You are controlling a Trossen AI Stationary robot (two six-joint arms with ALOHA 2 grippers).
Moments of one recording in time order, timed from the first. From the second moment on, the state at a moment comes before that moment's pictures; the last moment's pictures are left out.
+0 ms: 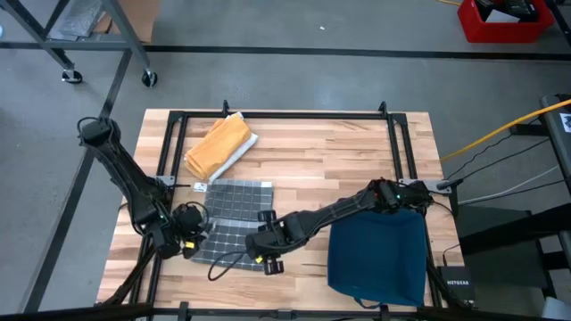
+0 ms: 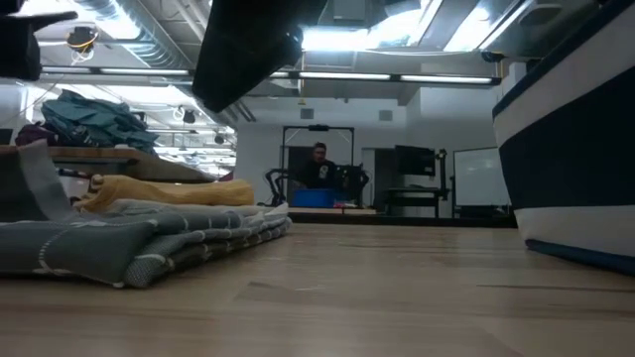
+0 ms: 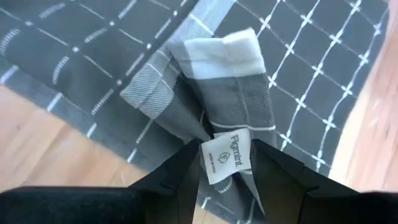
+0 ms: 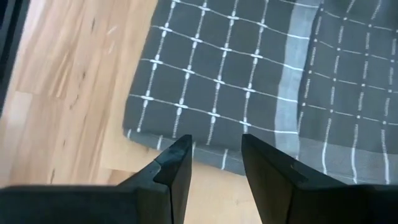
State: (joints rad) left arm -0.98 1.07 0.49 -0.60 -0.48 -1.43; right arm 0.36 2.35 2.20 -0.93 0.14 0.15
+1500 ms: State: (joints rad) left arm -0.97 0.94 0.49 -0.28 -0.53 -0.80; right arm 0.30 2.41 2.20 -1.03 0.10 0.20
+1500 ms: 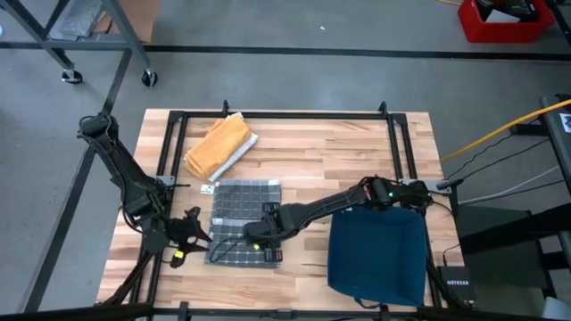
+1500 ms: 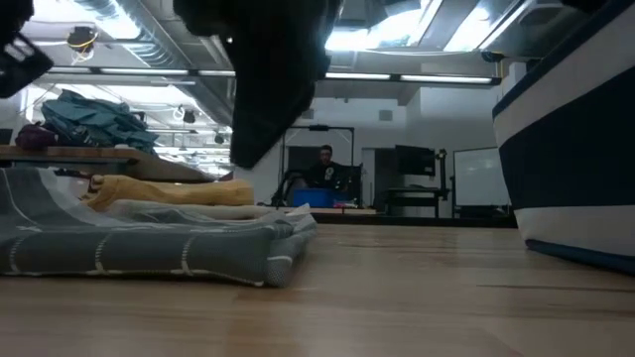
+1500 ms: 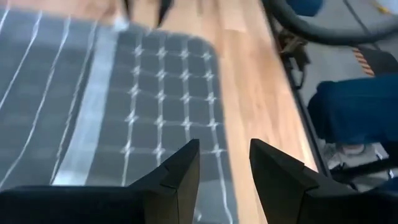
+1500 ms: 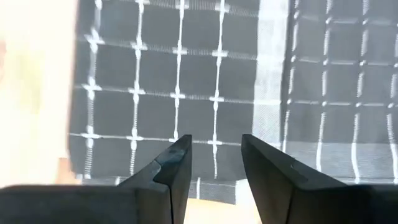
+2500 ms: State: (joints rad) left arm -0.98 1.43 0.59 -0.16 -0.37 -0.52; right arm 0.50 2.47 2.20 -0.92 0.23 0.34
